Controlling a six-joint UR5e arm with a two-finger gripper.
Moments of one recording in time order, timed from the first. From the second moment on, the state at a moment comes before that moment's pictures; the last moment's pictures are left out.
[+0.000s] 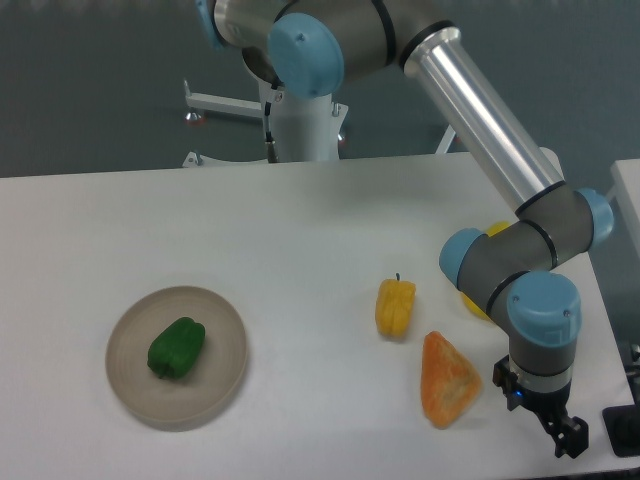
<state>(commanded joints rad) 2.36 -2.61 -0.68 -1.07 1.63 1.52</state>
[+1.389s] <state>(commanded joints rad) 2.22 -2.16 -1.21 -1.06 1.40 0.82</state>
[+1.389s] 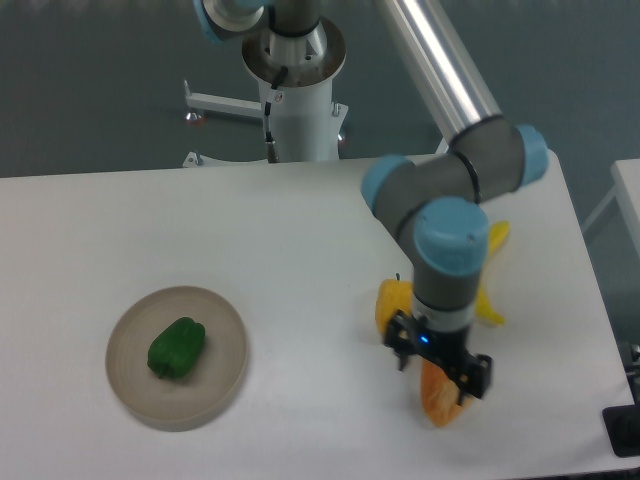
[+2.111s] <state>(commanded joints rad) 2.01 -2.08 -1.44 -0.95 1.37 0.48</state>
